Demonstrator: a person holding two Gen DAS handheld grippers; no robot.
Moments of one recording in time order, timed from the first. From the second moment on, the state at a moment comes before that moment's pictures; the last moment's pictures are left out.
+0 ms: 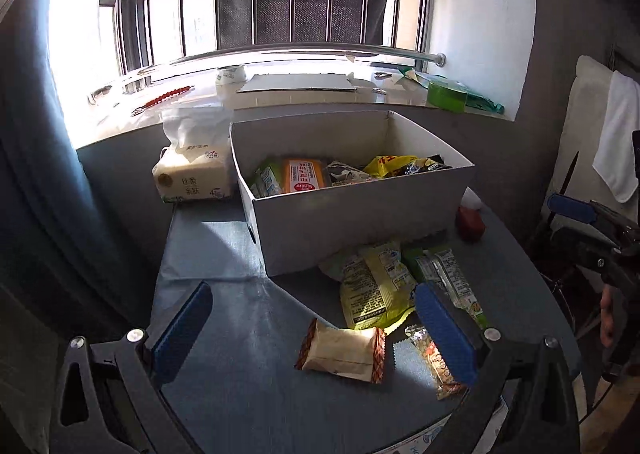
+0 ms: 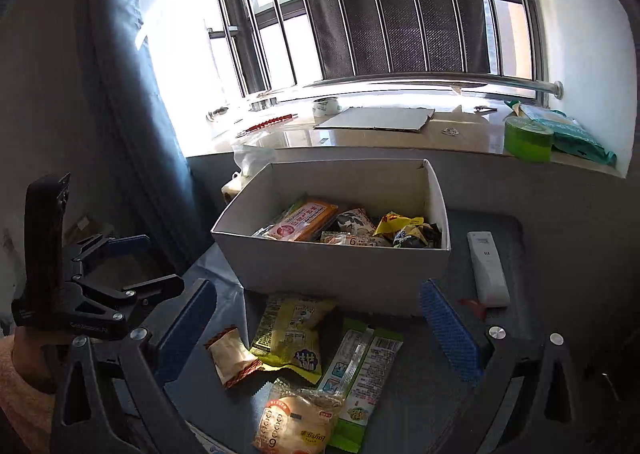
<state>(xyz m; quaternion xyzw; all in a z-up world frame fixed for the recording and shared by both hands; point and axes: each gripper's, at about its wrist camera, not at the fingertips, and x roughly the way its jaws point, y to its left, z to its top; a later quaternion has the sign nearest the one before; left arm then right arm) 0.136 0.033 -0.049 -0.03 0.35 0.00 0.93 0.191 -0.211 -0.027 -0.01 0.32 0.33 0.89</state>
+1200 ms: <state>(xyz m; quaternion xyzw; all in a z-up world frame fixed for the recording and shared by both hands) 0.017 0.012 -0.135 -0.11 0.36 0.01 0.93 0.137 -0.141 -0.170 -0.13 0.43 0.20 0.87</state>
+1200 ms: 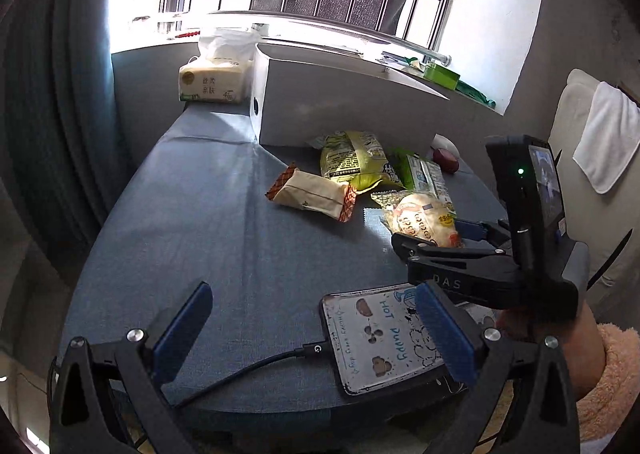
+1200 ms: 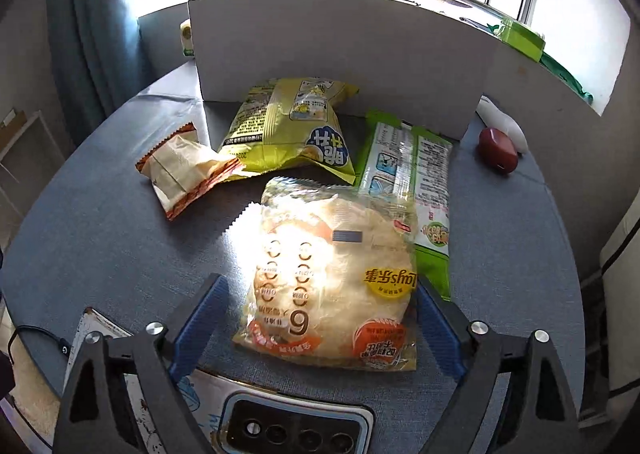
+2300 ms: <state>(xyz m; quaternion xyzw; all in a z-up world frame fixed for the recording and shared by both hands) 0.172 0.020 -0.162 -0.01 0.45 -0.08 0.89 0.102 -0.231 -0.128 0.03 0.41 0.24 0.88</state>
